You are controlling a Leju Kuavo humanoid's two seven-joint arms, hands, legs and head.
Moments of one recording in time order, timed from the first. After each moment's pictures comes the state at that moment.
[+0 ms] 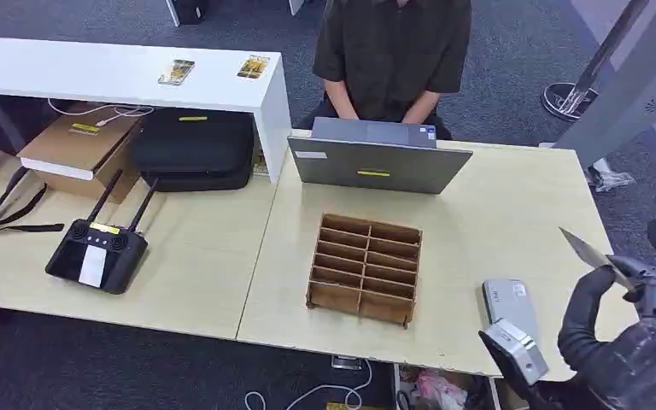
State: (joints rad) left arm -0.06 -0.25 1.08 -0.21 -1.02 -0.04 -0.07; right arm 0.17 0.12 0.15 -2.14 1.40 -0.68 -0.08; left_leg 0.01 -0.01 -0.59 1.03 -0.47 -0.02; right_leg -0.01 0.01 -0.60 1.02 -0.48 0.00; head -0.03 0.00
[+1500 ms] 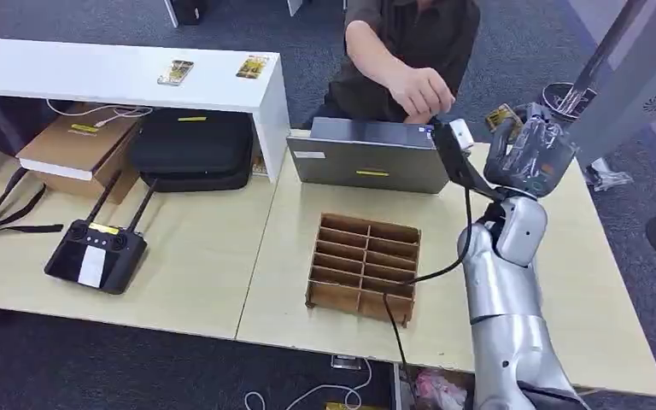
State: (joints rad) left arm -0.08 -0.25 0.97 -0.21 -1.17 -0.07 0.00; right arm -0.75 0.25 -0.10 -0.95 1.55 -0.68 -0.02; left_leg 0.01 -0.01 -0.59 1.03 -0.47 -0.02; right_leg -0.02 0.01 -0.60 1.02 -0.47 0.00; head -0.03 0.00
